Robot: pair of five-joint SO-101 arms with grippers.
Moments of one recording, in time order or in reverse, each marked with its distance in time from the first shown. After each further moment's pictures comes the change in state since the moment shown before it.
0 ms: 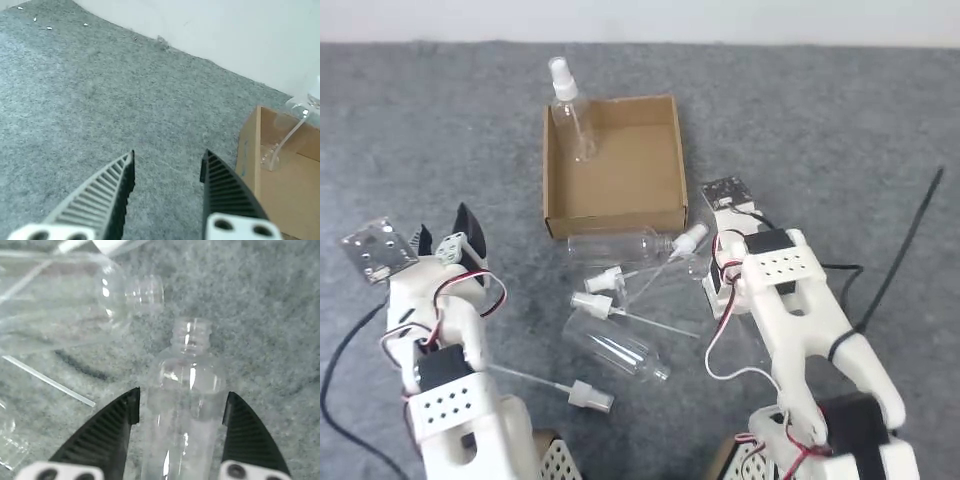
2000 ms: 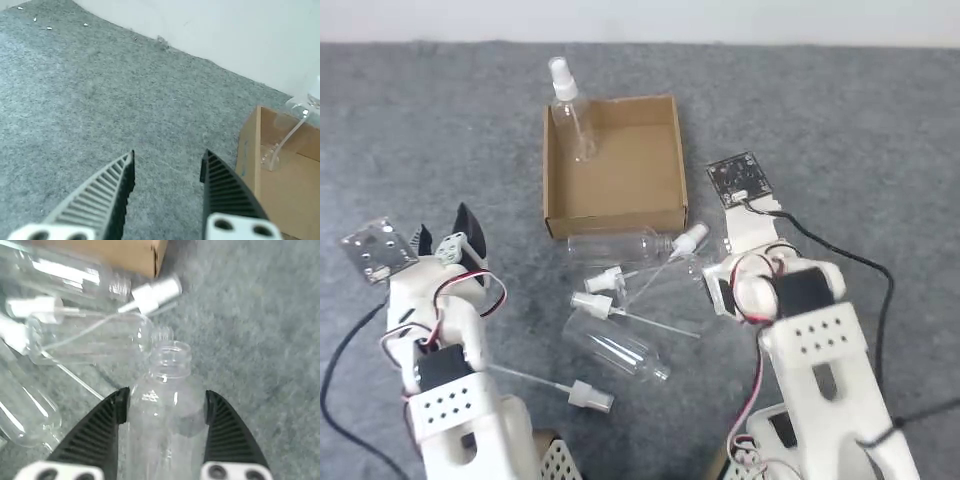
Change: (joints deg) left arm 0.0 0.0 0.0 0.0 0.0; right arm -3.3 -32.4 -0.7 7.9 -0.2
